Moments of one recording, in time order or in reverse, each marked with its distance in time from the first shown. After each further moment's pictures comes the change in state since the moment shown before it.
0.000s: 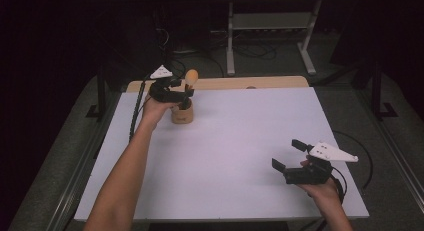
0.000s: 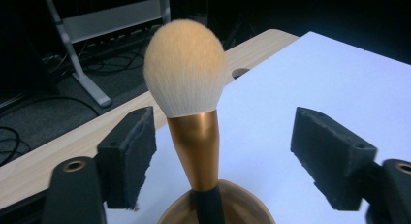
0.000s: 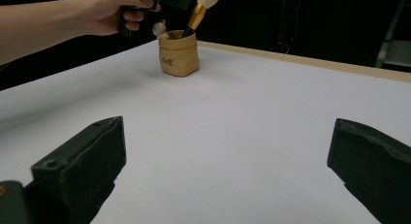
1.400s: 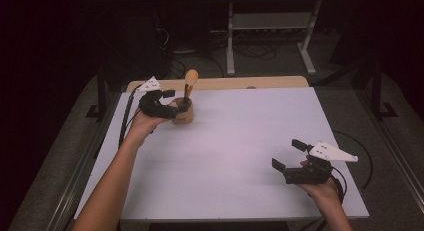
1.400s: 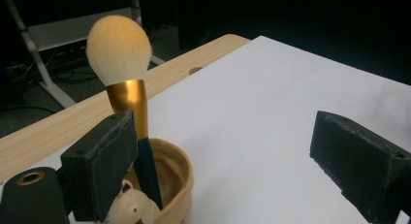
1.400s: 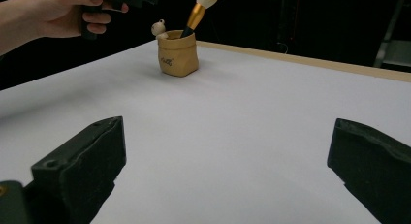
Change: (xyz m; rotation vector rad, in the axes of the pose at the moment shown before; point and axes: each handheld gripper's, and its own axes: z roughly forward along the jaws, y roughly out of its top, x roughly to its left) left arm -0.036 -0.019 -0.053 -0.037 -0.108 0.006; right arm 0.000 0.000 0.000 0.000 -0.003 0.000
